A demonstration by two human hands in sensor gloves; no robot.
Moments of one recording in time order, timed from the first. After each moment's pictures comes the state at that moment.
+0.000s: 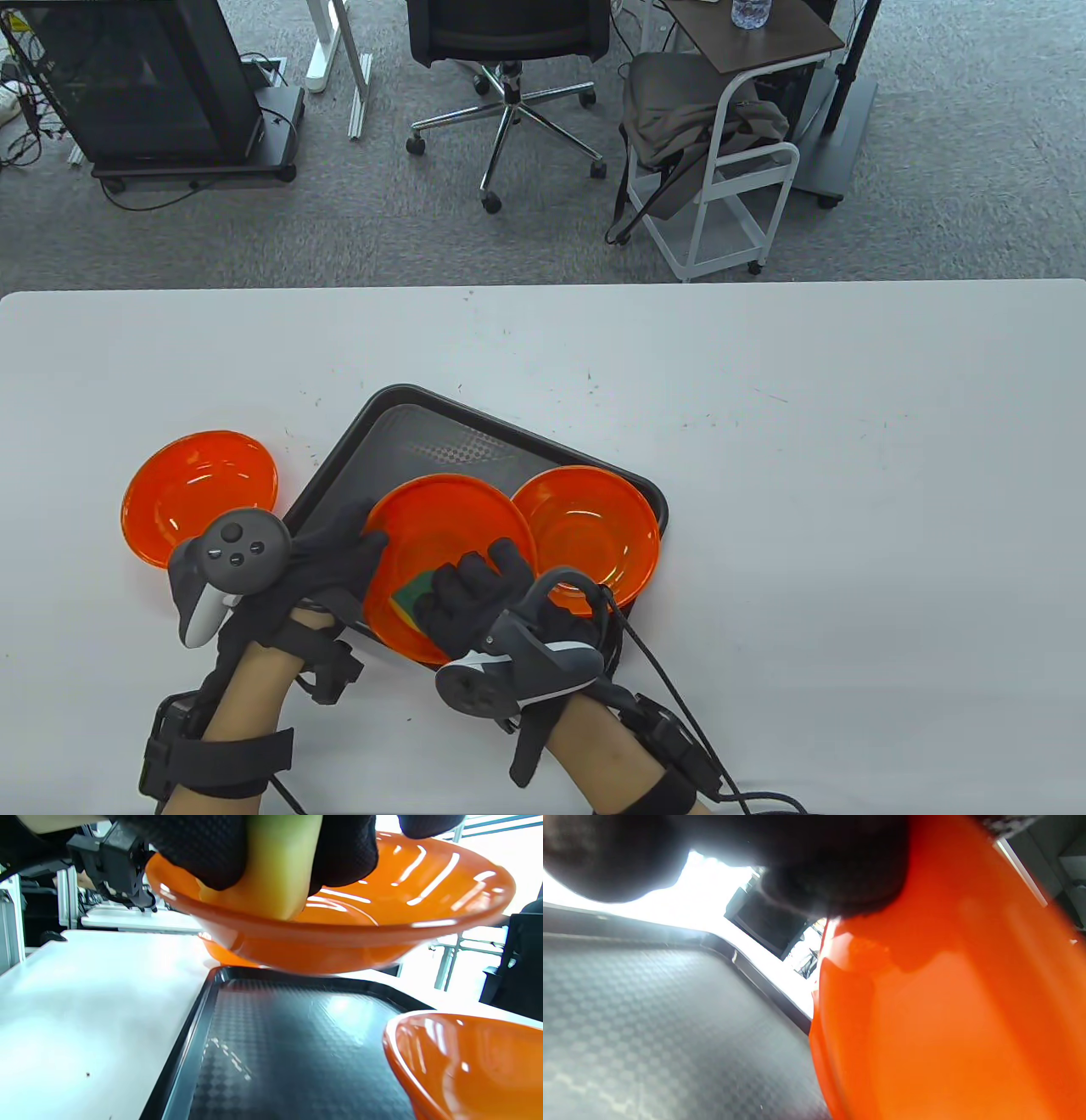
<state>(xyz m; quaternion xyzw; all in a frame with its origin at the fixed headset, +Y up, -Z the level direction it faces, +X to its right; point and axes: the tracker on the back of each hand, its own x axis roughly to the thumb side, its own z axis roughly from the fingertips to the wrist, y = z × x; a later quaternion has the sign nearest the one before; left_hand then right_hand) -0.287 -0.660 -0.264 -0.03 -0.09 0.36 0.93 -0.062 -0.666 -0.197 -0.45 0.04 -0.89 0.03</state>
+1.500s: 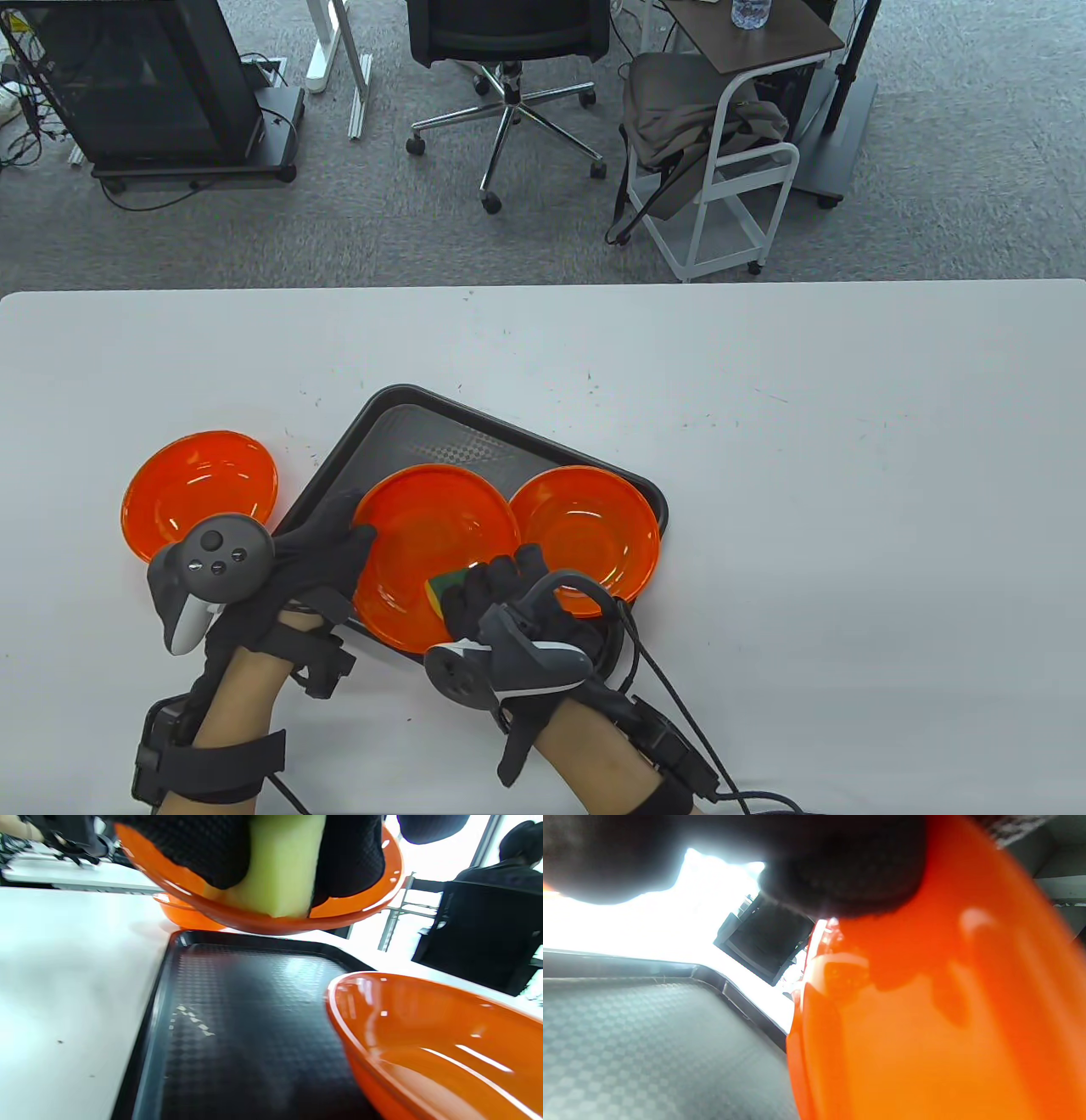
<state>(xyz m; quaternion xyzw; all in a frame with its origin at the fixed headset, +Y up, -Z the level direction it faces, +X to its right) -0.290 -0.647 -0.259 0.01 -0.11 0.36 0.93 -0.061 -0.661 -0.199 -0.35 0.00 -0.93 0.09</state>
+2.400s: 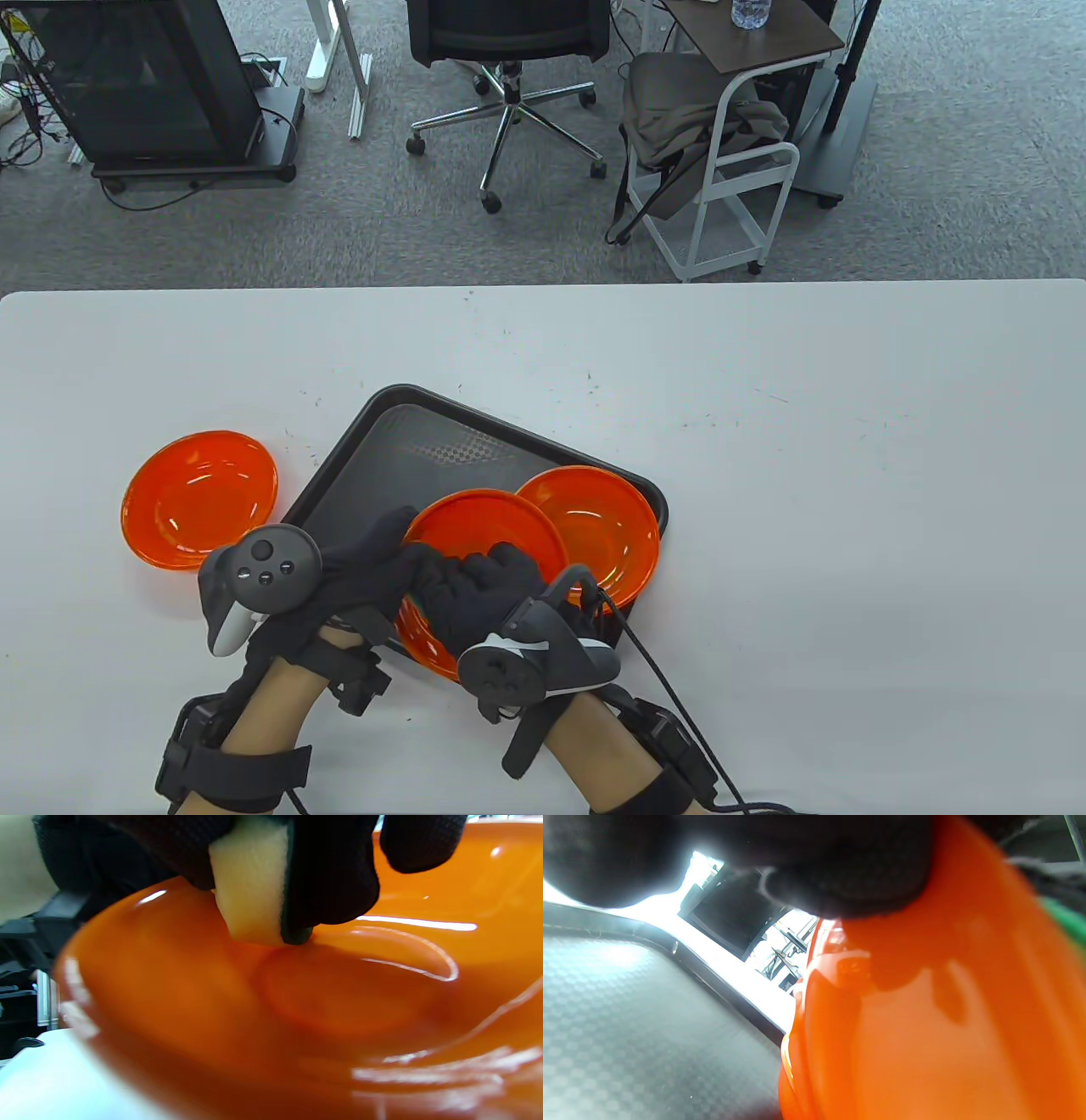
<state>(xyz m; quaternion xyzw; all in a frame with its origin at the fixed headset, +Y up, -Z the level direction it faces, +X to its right) -0.253 -0.655 -0.252 0.00 -0.16 0.37 0.92 -0.051 -0.657 -0.201 -0.42 0.12 -0.89 -0.13</state>
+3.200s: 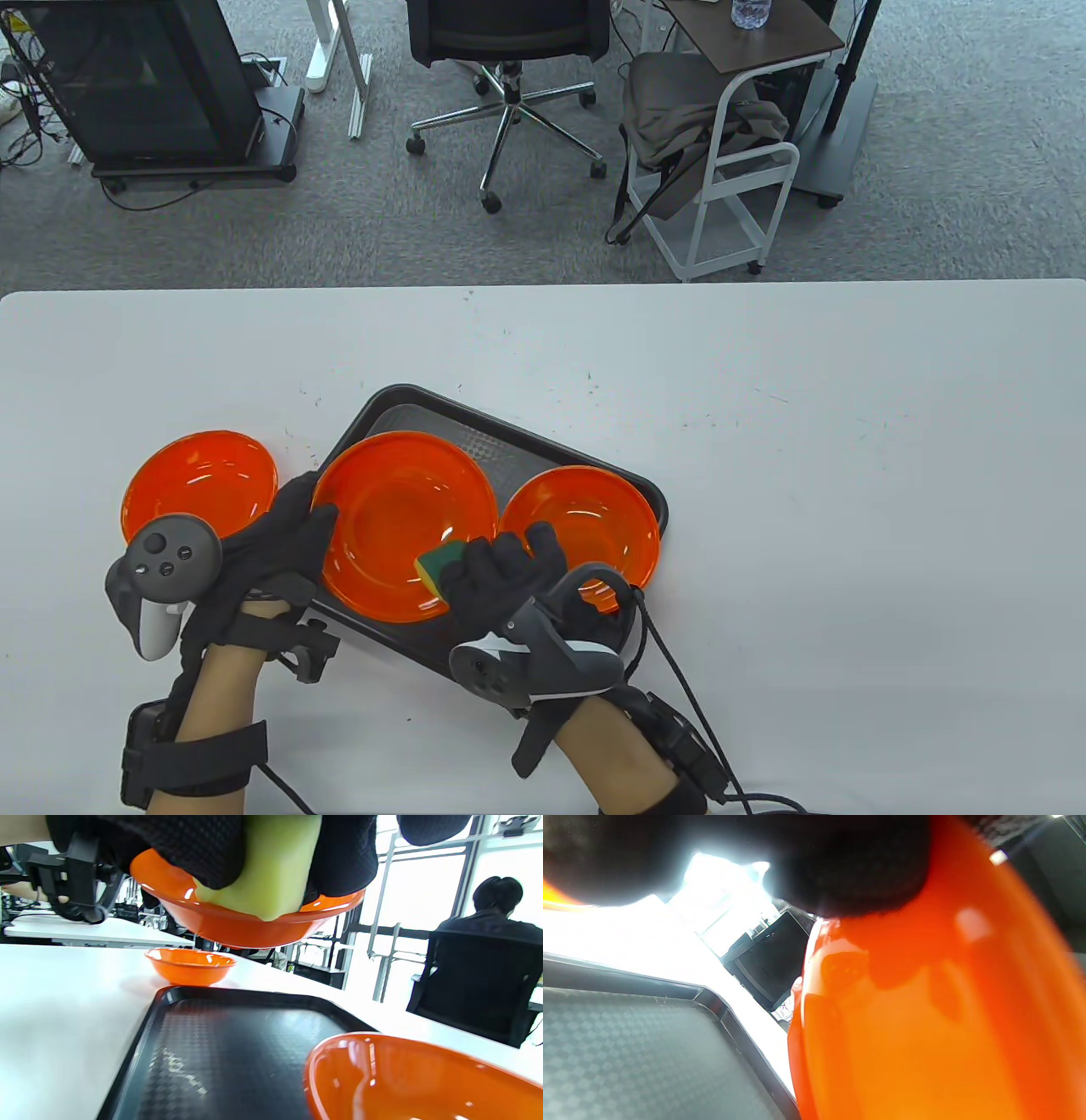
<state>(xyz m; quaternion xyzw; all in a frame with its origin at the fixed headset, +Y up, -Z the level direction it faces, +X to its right) -0.325 -0.650 -0.261 0.06 -0.05 0.44 0.89 -0.039 -0.638 -0.199 -0.36 0.11 -0.93 0.02</state>
